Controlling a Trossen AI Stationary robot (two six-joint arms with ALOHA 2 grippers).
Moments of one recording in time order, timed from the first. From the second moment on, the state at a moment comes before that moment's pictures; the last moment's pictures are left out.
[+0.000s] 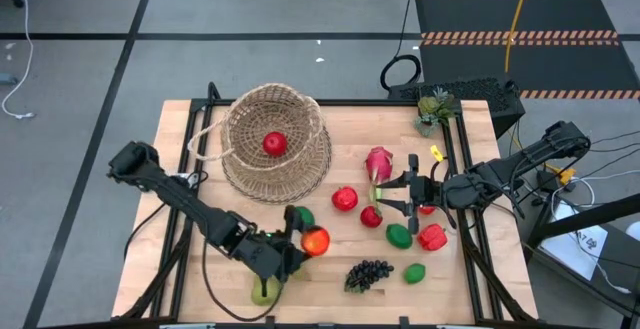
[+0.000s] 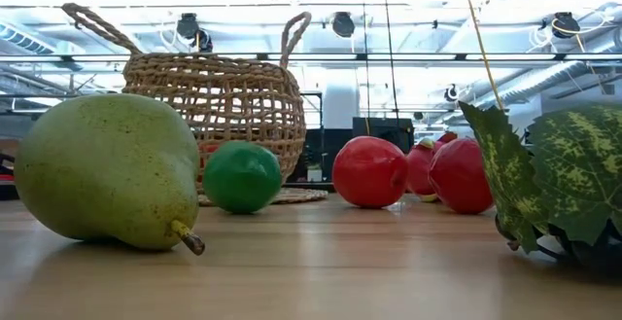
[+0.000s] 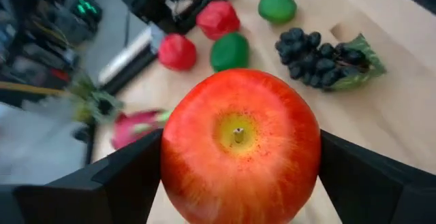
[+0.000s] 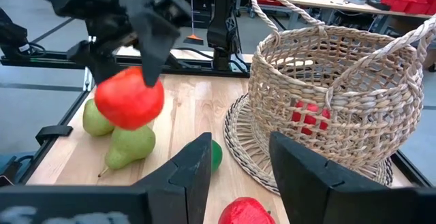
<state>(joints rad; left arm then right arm) -0.58 1.63 1.24 -0.26 -0.61 0.32 0.46 0.93 0.77 -0.15 0.52 0.08</state>
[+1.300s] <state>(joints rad) -0.58 1.60 1.24 -0.22 -0.73 1.10 0.46 0.93 0.77 -0.15 0.52 0.07</state>
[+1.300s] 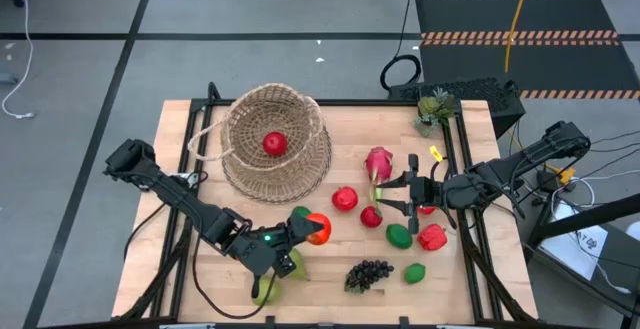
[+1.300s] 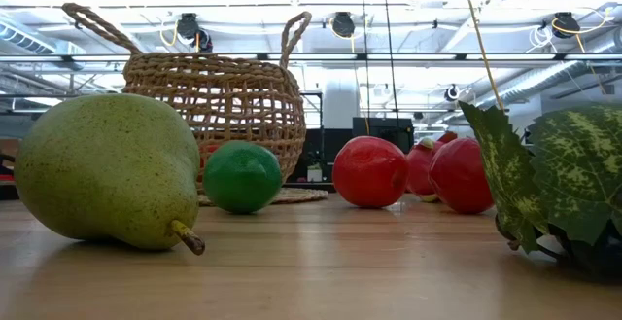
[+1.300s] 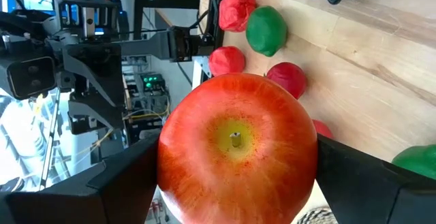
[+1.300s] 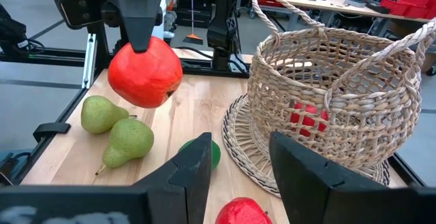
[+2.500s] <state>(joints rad) -0.57 1.60 1.24 -0.22 -0.73 0.75 0.46 0.93 0.77 -0.15 0.52 0.07</state>
